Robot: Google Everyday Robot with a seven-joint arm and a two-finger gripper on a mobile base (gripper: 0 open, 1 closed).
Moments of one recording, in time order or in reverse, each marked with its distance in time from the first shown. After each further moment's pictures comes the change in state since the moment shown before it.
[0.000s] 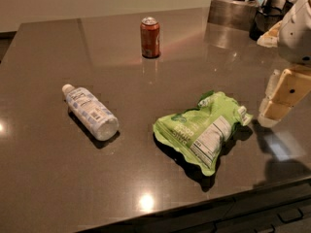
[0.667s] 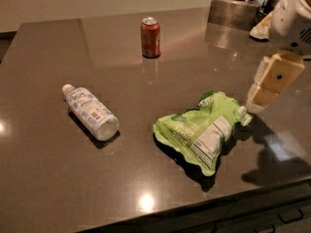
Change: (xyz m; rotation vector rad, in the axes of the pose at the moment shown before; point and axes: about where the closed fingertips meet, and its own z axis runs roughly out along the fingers) arm -0.015 -0.020 0.001 0.000 -0.054 0.035
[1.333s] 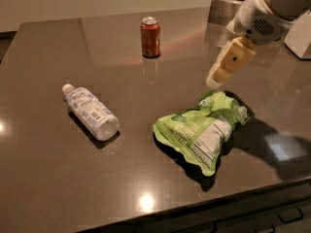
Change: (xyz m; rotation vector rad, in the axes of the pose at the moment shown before) arm -0.050 -0.053 0.047 -0.007 -0.162 0.146
